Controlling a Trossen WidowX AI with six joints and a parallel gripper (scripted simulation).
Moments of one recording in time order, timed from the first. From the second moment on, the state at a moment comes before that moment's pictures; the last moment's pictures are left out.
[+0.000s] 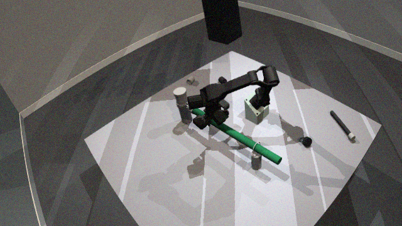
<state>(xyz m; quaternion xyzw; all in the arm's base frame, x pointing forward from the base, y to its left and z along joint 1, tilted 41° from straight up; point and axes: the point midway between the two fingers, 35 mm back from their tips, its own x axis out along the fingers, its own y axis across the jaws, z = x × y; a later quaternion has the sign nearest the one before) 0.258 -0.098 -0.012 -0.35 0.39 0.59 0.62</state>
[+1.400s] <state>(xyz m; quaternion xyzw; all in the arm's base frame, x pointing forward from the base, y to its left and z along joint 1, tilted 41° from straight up) 0.257 -0.115 -0.025 -0.35 0.39 0.59 0.62</state>
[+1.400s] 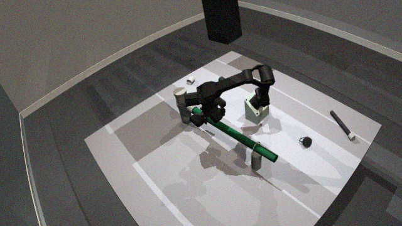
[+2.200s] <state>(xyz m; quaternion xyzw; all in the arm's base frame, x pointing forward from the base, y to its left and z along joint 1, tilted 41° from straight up) 0.256 -0.113 -0.004 -0.34 0.39 0.59 0.62</state>
